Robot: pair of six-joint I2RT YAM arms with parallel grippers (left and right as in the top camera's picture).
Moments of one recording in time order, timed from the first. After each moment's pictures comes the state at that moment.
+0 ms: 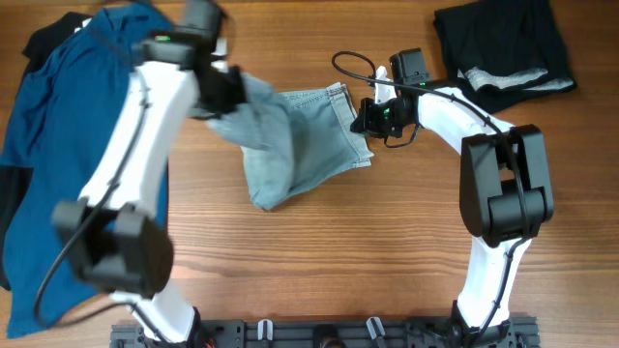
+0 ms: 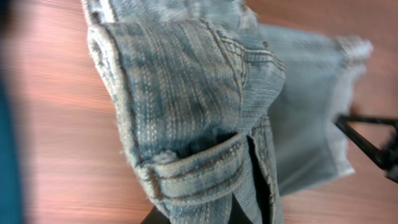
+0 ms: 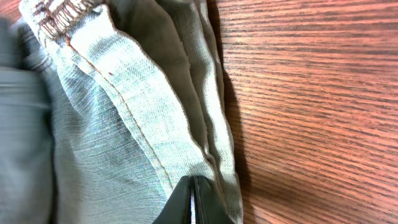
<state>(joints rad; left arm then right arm) -0.17 1.86 1.77 -1.21 0.07 -0.41 0.21 2.15 1.41 -0.52 -0.52 0.28</state>
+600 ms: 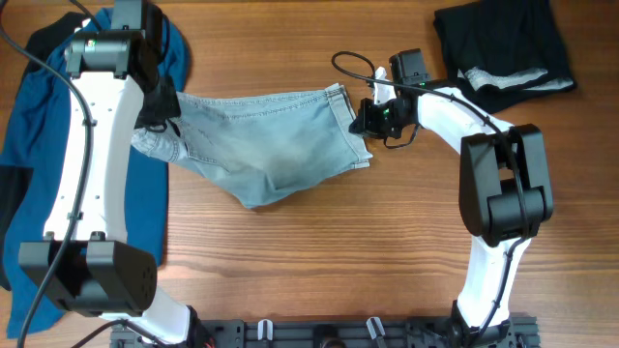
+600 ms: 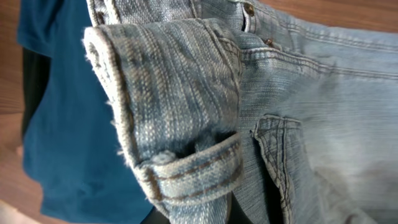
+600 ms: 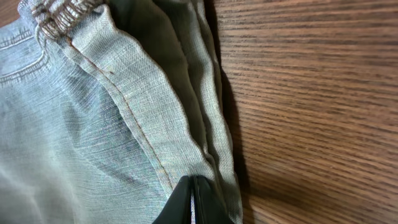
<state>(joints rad) -0.02 1.77 1.80 -1.41 -0.31 -0.27 0.21 2.15 1.41 -0.53 -0.54 0.29</state>
